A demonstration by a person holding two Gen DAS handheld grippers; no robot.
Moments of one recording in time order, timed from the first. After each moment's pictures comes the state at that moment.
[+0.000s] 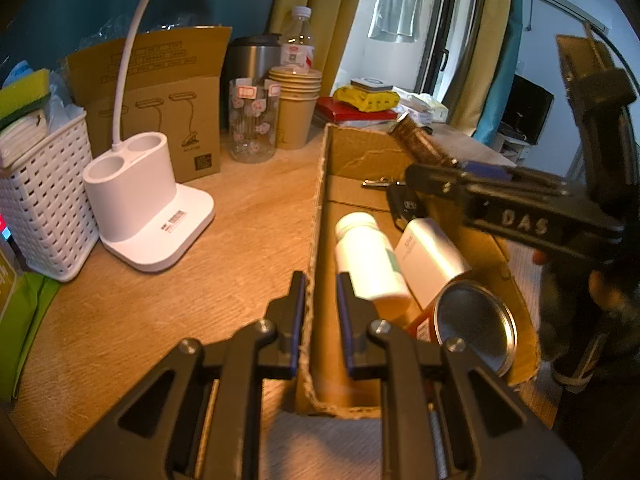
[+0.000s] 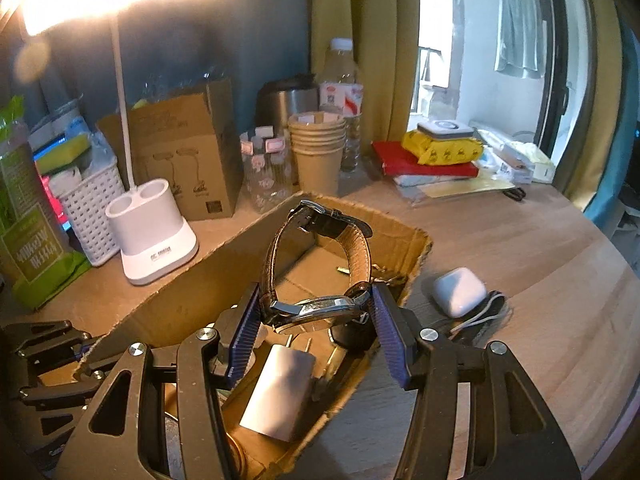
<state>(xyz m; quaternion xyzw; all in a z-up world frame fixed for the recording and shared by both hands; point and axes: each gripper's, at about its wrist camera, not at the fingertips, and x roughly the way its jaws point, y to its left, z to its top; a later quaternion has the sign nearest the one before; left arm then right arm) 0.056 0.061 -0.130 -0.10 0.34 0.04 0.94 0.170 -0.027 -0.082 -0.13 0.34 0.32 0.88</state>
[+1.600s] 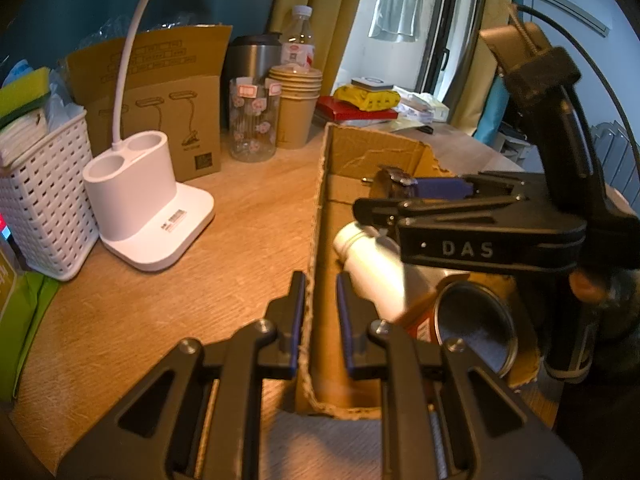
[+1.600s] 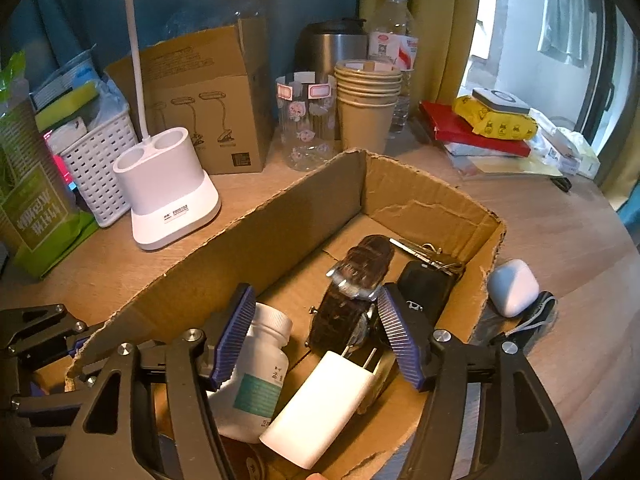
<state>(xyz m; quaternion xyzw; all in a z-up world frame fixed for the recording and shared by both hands) 0.059 0.062 -0.130 -0.10 0.34 0.04 0.93 0.181 0.006 -0.102 -0.17 0.39 0.35 0.83</state>
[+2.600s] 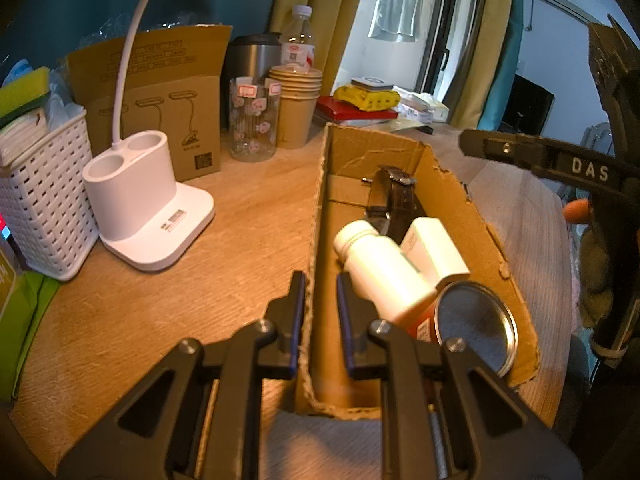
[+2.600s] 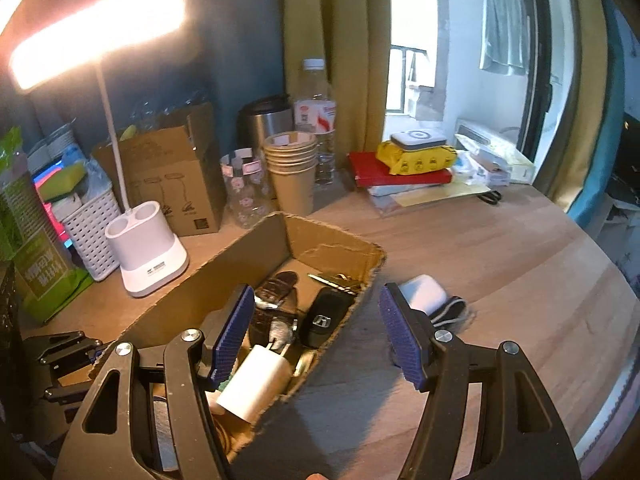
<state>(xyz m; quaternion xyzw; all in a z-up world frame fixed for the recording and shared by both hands) 0.060 0.063 -0.130 -0.10 0.34 0.04 0.93 0.175 -0.065 -0.046 -0.11 0.33 0.29 0.89</state>
